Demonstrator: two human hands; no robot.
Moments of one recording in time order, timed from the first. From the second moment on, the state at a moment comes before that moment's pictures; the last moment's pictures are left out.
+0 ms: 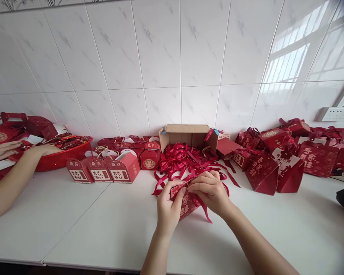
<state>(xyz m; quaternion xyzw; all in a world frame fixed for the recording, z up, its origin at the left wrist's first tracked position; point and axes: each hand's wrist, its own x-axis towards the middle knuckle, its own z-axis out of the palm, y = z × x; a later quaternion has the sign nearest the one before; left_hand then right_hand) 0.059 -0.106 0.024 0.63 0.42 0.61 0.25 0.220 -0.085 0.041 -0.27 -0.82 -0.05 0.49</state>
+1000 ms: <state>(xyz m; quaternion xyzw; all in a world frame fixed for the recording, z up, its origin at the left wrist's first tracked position) 0.074 -0.100 0.012 0.63 0.48 0.60 0.11 0.210 -0.082 0.033 -0.37 -0.67 0.25 0.59</state>
